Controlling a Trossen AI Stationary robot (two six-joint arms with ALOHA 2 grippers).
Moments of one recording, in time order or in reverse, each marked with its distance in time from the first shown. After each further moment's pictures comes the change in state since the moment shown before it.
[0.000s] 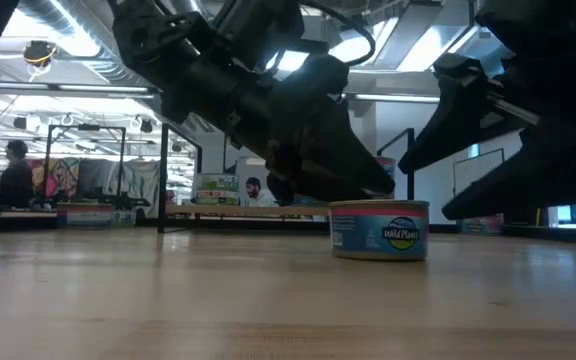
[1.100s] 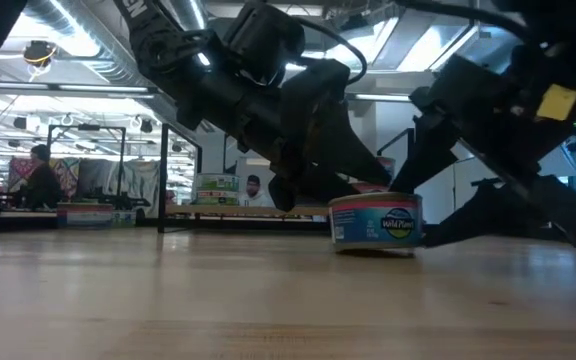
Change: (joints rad) left arm 0.082 0.000 -0.003 0.001 0.106 -0.100; right arm -0.134 0.018 0.000 -0.149 0.008 -0.082
